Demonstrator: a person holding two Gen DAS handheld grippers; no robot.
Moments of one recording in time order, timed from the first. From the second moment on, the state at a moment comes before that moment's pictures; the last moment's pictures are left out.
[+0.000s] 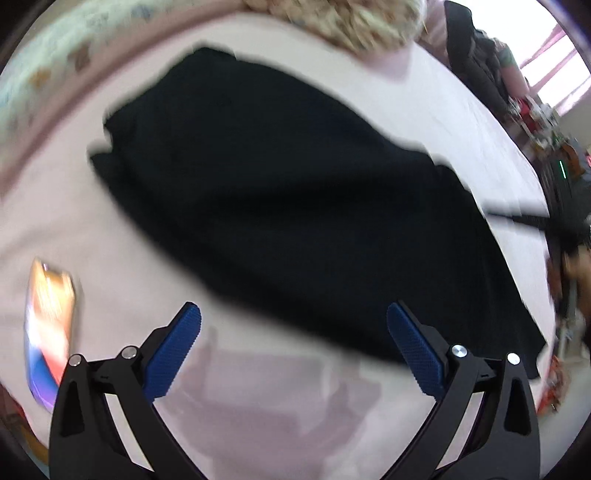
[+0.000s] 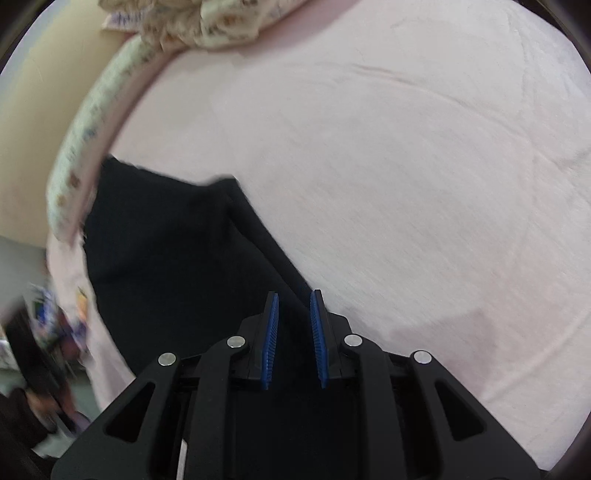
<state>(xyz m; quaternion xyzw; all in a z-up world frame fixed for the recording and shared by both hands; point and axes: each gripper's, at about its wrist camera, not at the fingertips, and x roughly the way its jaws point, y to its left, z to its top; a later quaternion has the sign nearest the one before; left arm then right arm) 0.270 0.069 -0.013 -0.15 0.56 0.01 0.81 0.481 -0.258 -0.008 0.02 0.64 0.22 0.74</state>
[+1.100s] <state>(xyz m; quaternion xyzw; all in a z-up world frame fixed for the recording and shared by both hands) 0.275 0.239 -0.037 -0.56 0.47 0.04 0.69 0.319 -0.080 -0.025 0.25 0.64 0.31 0.66</state>
